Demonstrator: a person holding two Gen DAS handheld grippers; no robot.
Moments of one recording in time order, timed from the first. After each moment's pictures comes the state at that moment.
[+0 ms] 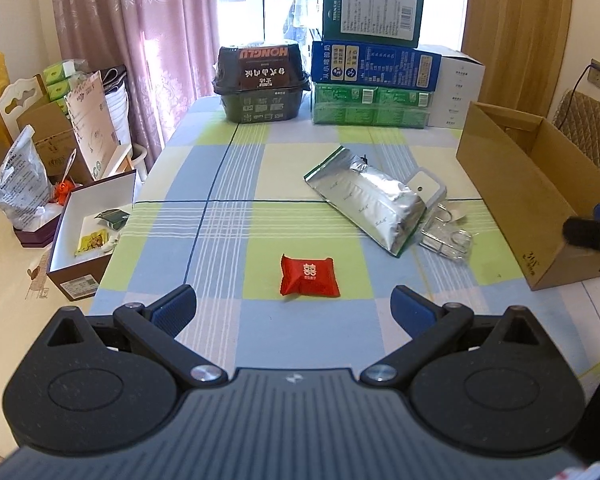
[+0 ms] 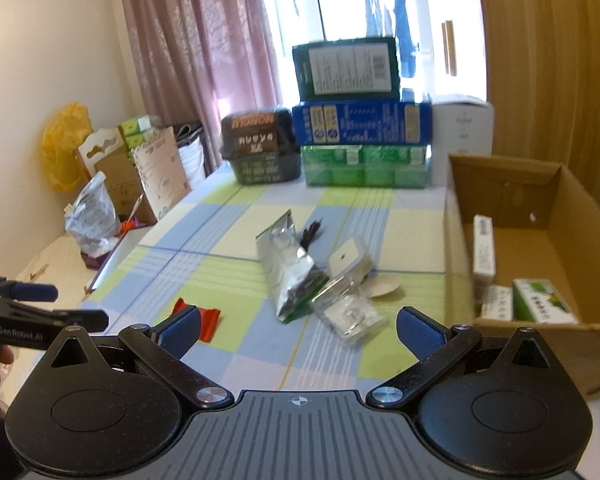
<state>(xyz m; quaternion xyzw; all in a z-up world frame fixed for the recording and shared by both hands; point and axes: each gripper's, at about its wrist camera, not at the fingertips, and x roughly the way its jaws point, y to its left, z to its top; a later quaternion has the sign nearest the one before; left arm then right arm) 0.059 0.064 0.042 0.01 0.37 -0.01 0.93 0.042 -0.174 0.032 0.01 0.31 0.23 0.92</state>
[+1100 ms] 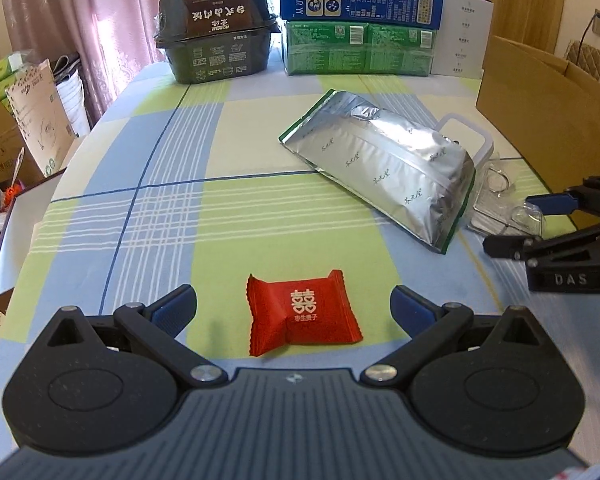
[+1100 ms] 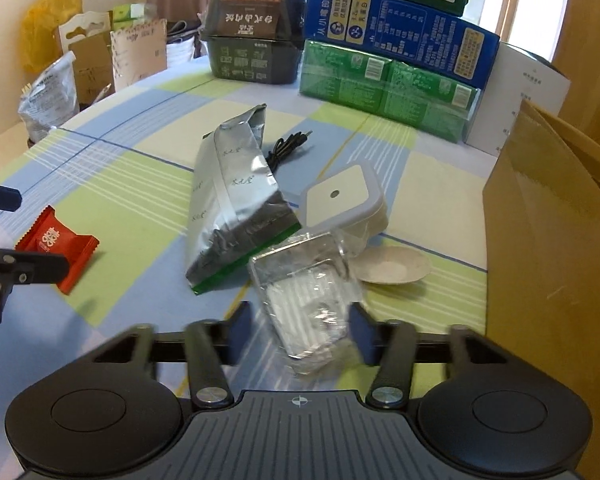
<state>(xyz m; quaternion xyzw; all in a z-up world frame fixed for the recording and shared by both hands) 0.174 0.053 -0.068 0.05 0.40 -0.05 0.91 0.158 -0.128 -0.088 -0.14 0.37 0.22 0.89</state>
